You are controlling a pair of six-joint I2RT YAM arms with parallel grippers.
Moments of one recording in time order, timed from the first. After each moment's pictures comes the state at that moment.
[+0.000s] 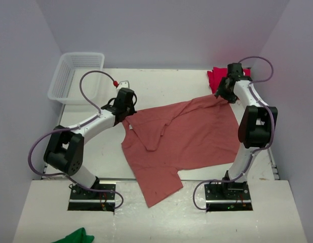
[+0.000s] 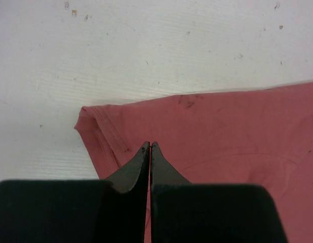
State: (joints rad) left arm -0.46 1.59 1.04 -0.20 -0.32 -0.53; right arm -0.02 1.94 1.60 -0.70 0.16 0.39
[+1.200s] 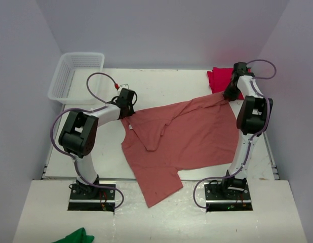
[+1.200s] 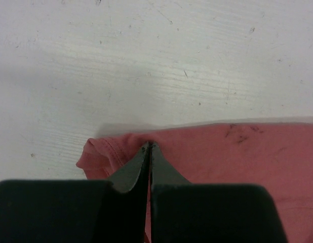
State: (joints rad) left arm -0.38 1.85 1.12 -0.16 -0.30 -0.51; right arm -0.15 2.26 1.90 -0.79 0.14 0.44
